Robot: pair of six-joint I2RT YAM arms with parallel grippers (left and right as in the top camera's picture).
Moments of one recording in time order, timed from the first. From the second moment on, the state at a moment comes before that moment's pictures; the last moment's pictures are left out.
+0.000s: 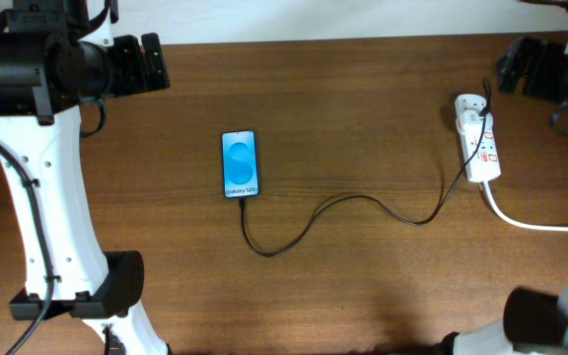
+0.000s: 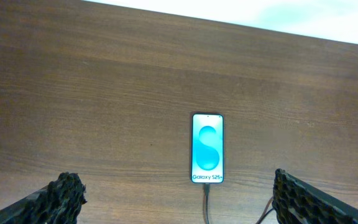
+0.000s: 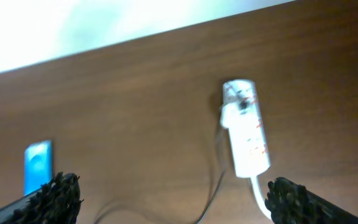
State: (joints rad) left arm -0.03 1.97 2.73 -1.69 0.04 -0.18; right arm -0.26 1.69 2.24 -1.42 -0.24 0.01
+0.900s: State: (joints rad) left arm -0.03 1.97 2.73 -1.69 0.03 -0.18; right arm 0.12 0.46 0.57 -0.09 -0.10 -0.01
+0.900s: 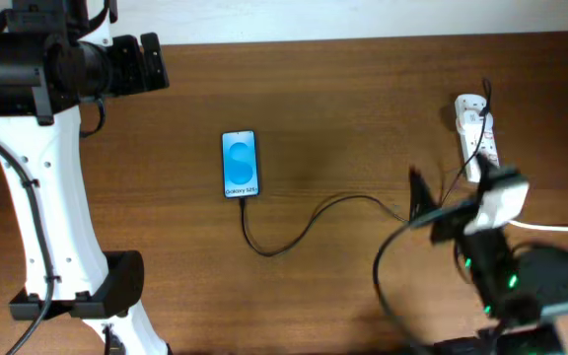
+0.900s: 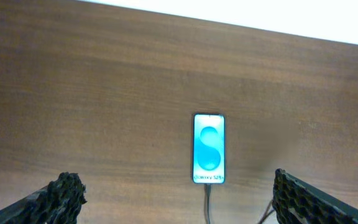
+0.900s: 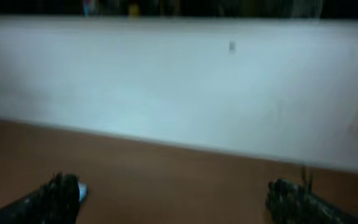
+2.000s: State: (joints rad) left arm -0.03 1.97 2.73 -1.69 0.03 -0.18; right arm 0.12 0.01 0.01 -0.06 -0.11 -0.01
